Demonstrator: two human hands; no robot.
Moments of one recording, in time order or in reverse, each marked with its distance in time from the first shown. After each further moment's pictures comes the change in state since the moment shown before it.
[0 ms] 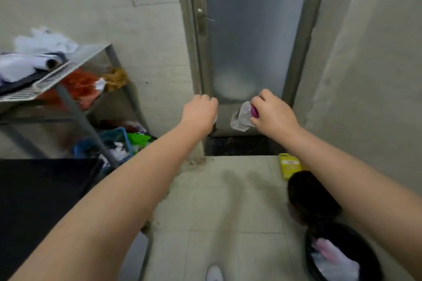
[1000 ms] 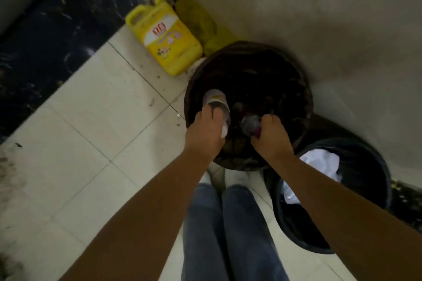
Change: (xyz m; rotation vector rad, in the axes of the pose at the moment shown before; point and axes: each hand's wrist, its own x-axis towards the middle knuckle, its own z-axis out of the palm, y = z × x) left_hand 0.331 0.479 0.674 -0.158 -0.851 0.748; right_hand -0.135 0.557 0.580 0.311 -0.649 1.485
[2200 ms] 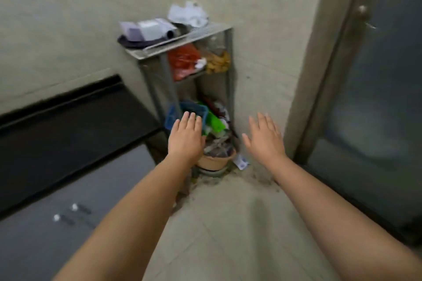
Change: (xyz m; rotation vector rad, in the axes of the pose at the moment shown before) left_hand -0.805 0.000 -0.144 -0.329 0.778 -1.565; right_hand -0.697 -0.293 -0.114 -0.640 0.071 -1.916
